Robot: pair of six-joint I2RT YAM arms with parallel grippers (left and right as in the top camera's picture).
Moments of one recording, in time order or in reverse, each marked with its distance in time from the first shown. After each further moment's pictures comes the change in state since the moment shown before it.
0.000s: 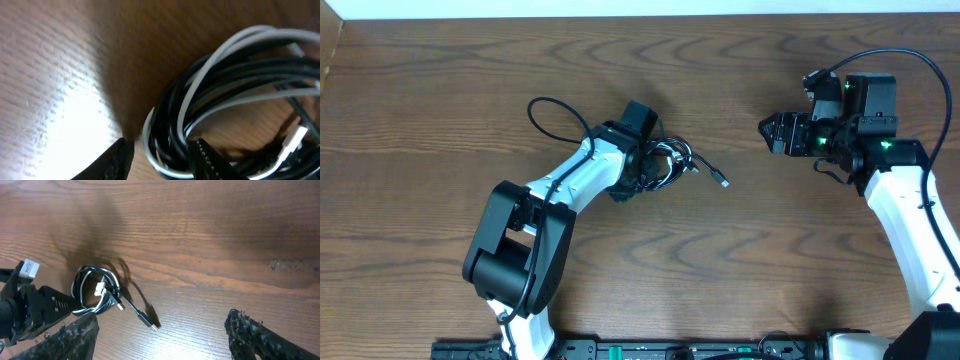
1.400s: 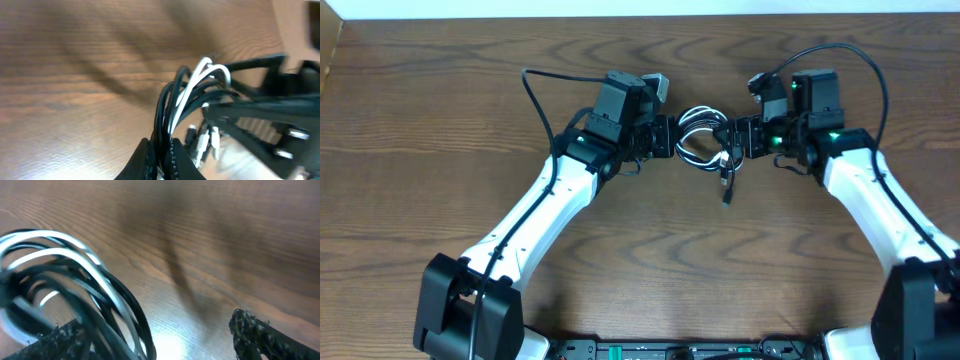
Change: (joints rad) left arm 0.008 -0.309 -0.016 0.308 0.365 0.594; right arm 0.153 0.163 0.001 0.164 -0.091 -0.069
